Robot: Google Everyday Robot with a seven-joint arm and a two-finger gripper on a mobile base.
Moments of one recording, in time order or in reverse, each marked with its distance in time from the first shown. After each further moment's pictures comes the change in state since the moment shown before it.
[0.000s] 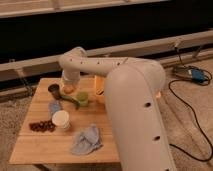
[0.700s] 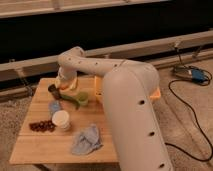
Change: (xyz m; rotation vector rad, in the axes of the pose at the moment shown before) arm -0.033 0.013 0.011 -0.063 -0.098 -0.094
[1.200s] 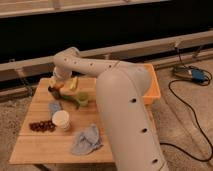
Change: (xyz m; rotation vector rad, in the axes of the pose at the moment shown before) arm -0.021 0.022 0.017 -0.032 -0.022 -0.070
